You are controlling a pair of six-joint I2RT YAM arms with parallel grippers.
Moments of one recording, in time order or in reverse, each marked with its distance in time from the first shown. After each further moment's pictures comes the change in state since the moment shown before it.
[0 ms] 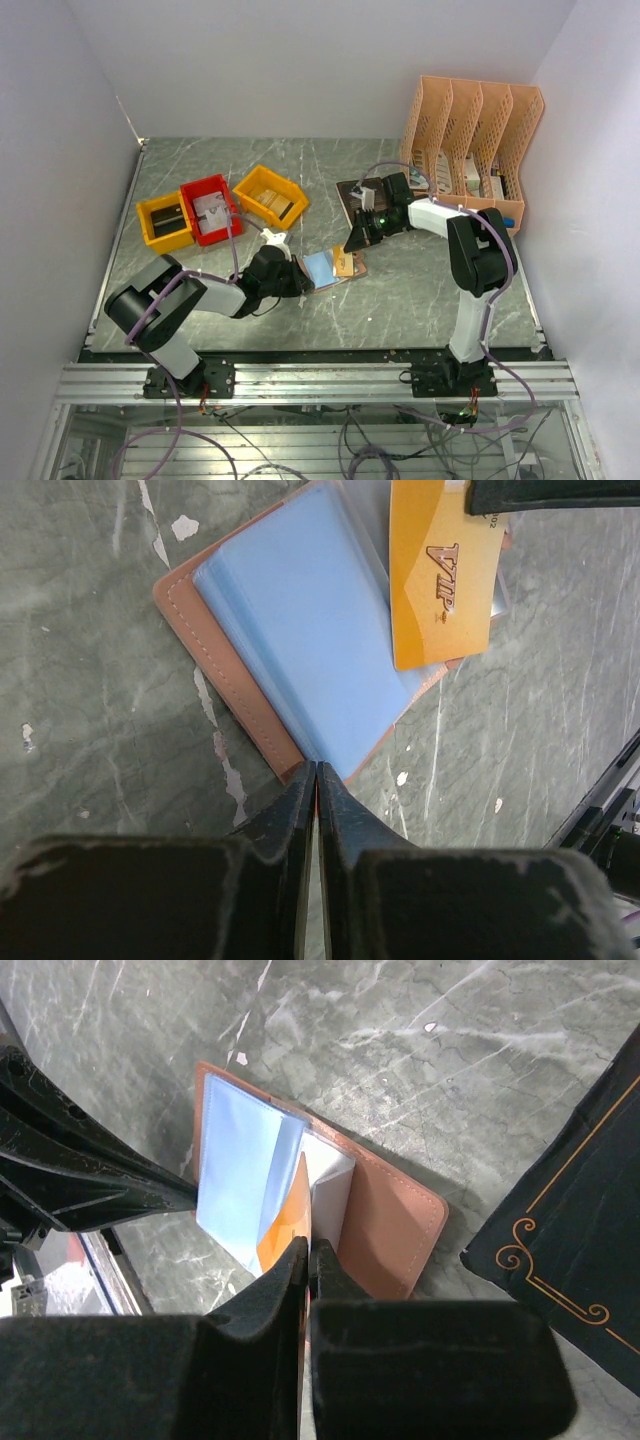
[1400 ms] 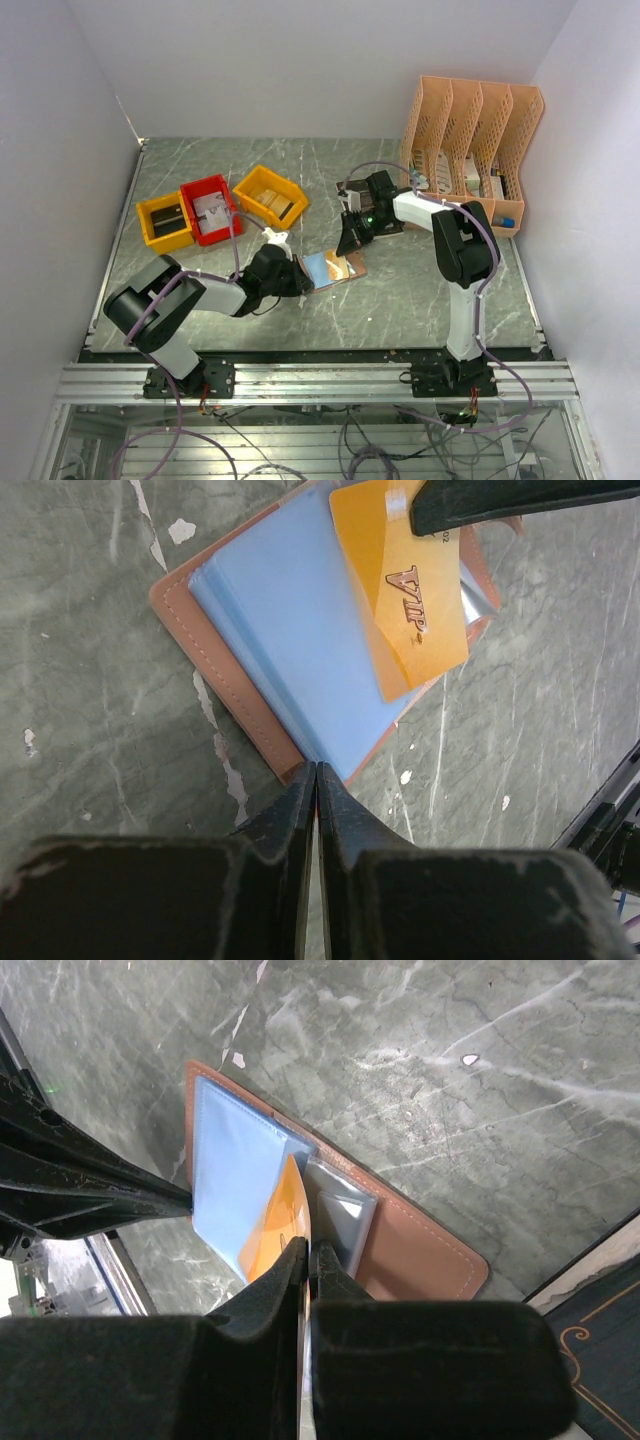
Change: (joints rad) left arm 0.000 -0.006 0.013 -0.031 0.000 0.026; right arm 0.058 0.121 0.158 -0.160 0.022 -0.067
